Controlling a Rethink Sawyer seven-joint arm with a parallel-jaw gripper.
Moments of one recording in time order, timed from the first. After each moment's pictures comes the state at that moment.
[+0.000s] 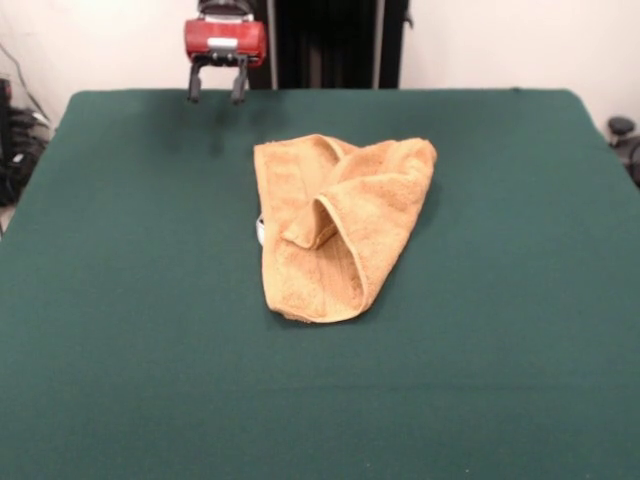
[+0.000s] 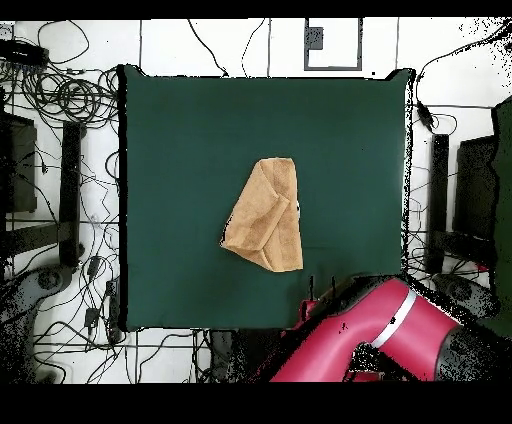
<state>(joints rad) -0.61 0.10 -0.40 1.94 -0.66 -1.79 1.79</state>
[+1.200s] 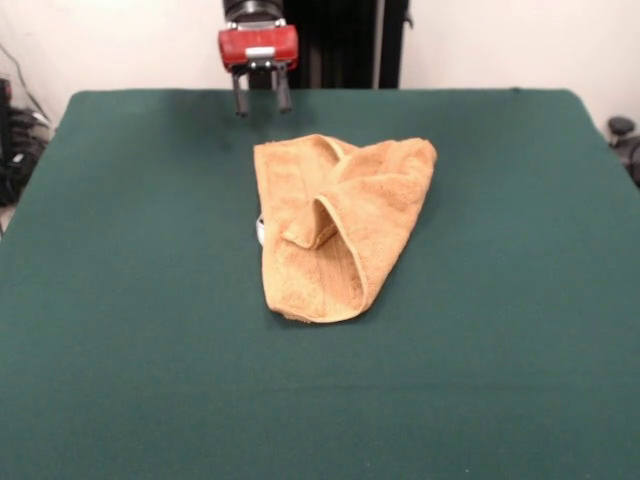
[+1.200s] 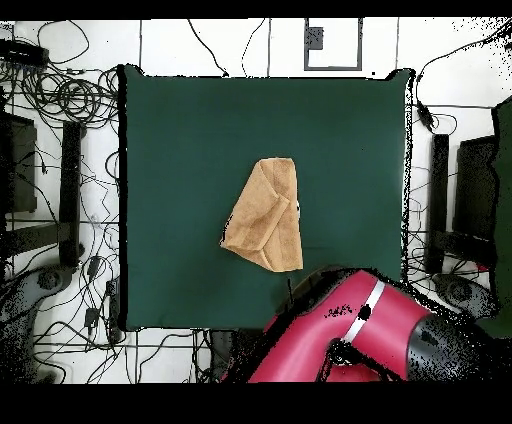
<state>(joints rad) -0.51 0.07 -0.40 1.94 -0.76 -1.62 1.79</state>
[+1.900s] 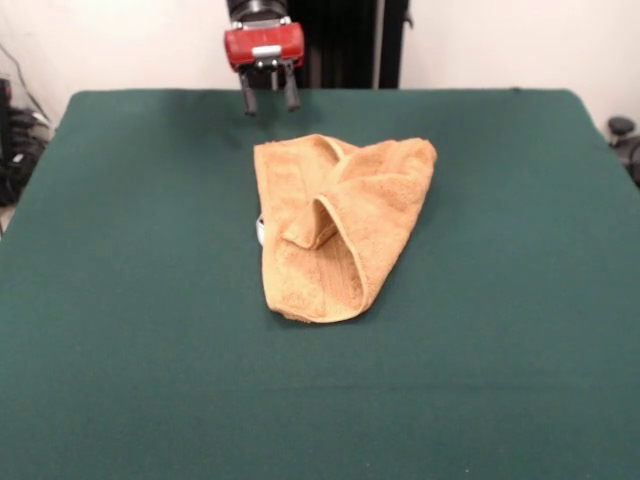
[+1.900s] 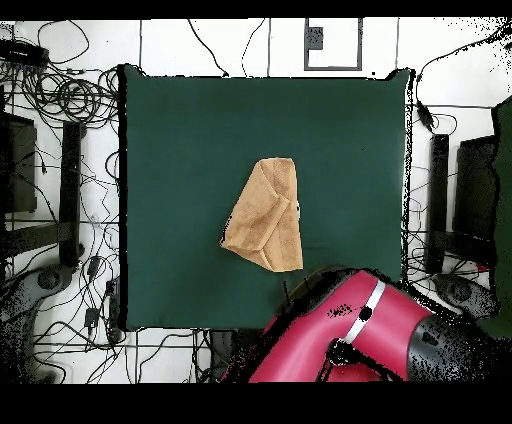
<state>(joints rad) -0.51 0.06 -0.39 1.94 -0.79 -1.60 1.79</state>
